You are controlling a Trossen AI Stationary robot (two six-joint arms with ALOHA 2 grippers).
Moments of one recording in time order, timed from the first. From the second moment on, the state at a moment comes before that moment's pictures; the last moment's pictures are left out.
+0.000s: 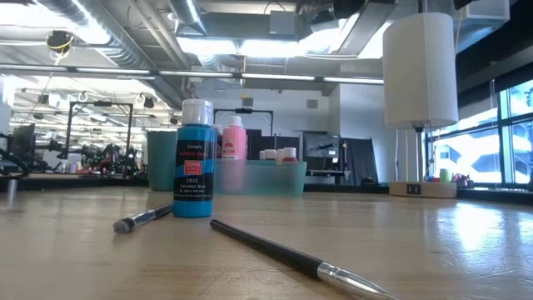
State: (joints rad) left arm -0.72 1.78 1.72 -1.57 -0.48 -1.69; right arm 0.25 1.29 0.78 0.34 -0.11 -0.12
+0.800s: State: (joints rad) left arm -0.40 1.78 1.96 -1.57 -0.98 -0.15; right arm 0.57 1.46 0.77 0.52 -0.19 0.10
